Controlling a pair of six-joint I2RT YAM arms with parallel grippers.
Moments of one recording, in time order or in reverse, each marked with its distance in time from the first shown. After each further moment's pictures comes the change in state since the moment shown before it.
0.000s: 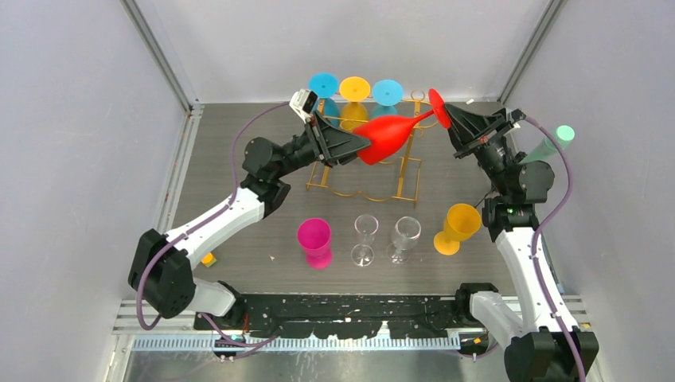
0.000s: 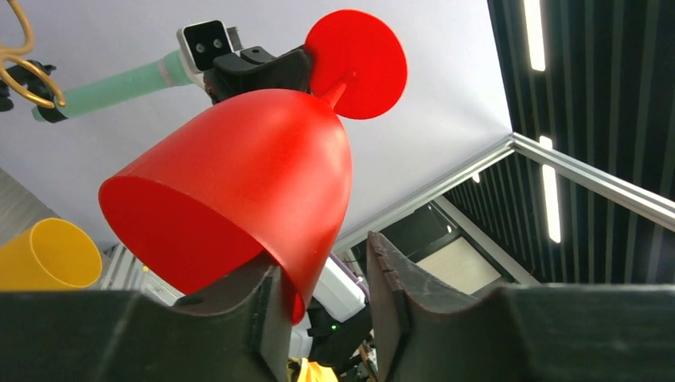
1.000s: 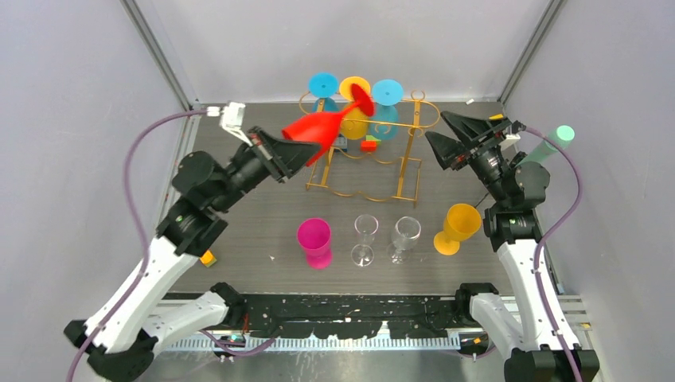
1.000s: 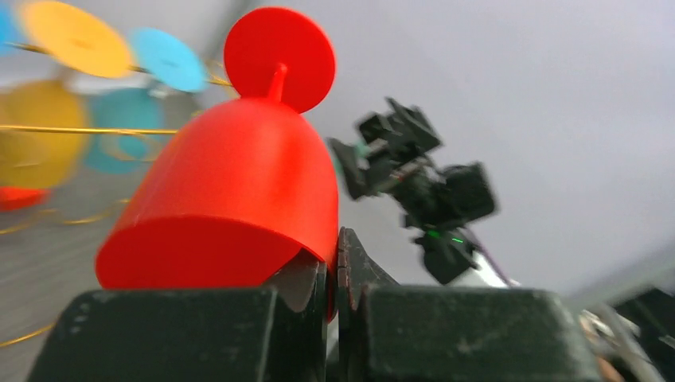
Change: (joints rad) left arm -0.010 -0.445 0.103 -0.858 -0.344 0.730; right arm 0.008 -0.084 -0.048 -0.250 0.030 -0.245
